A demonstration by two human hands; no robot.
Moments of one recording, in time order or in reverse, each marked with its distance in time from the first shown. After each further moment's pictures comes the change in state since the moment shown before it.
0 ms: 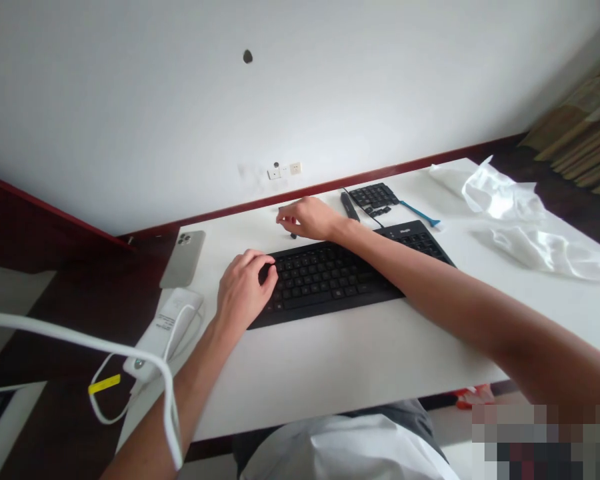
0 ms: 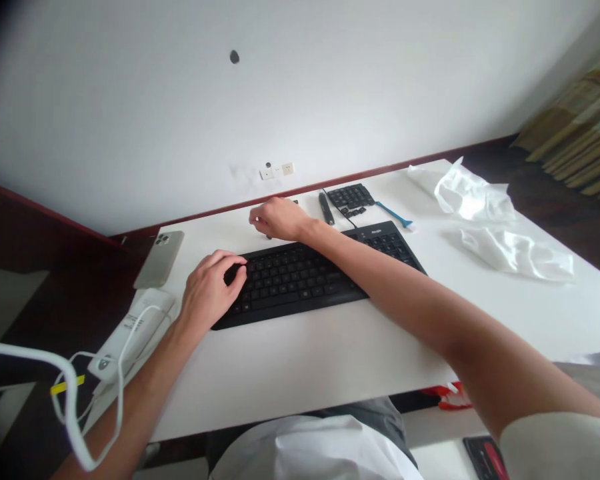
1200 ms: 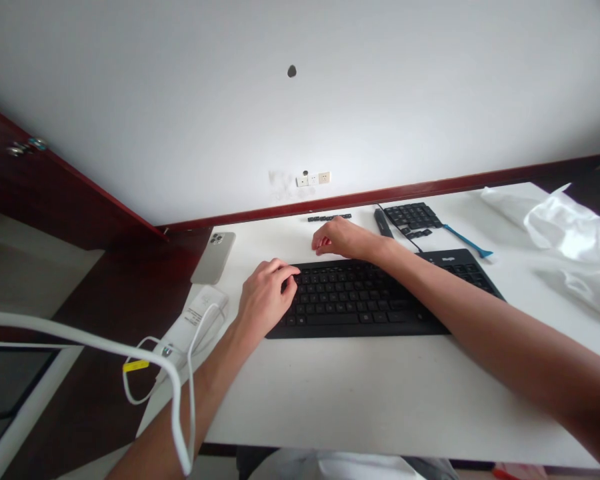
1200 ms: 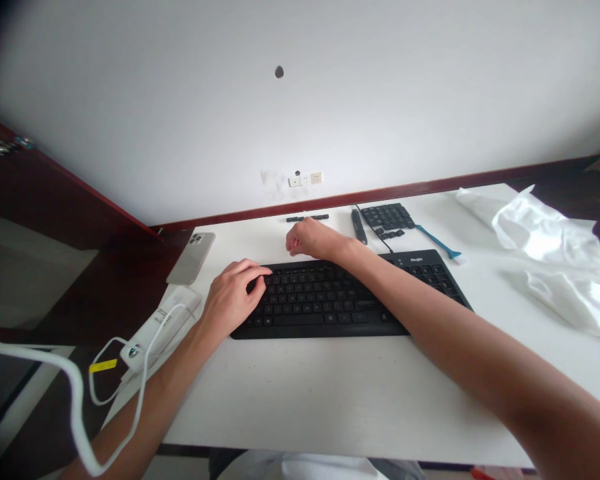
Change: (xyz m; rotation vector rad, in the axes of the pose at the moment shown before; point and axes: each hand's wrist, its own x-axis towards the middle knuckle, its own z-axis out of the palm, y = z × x) left_hand 0.001 -0.006 0.000 -0.025 -0.014 -0.037; right_hand -0.001 0.006 0.001 0.141 -0.281 0.037
